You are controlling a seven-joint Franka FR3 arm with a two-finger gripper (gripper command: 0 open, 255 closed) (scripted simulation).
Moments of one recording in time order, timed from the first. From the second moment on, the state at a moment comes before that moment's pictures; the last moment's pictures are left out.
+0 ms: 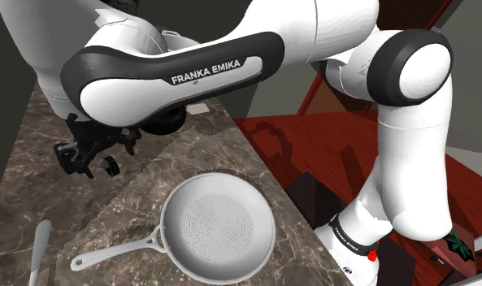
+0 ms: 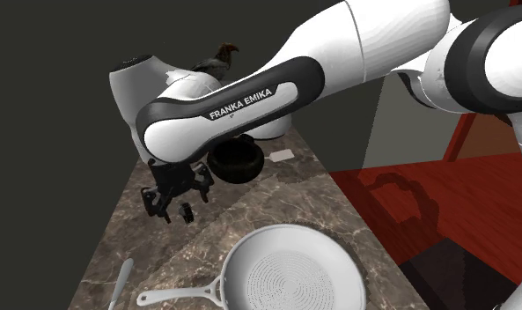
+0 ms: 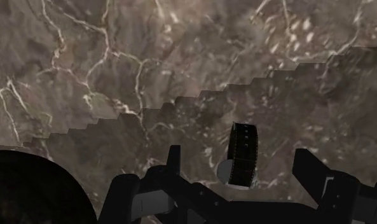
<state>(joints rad) 0.44 0.60 0.50 -1.43 -0.40 1.88 0.83</state>
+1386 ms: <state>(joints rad) 0.43 0.61 0.49 -1.44 -0.41 1.89 0.83</state>
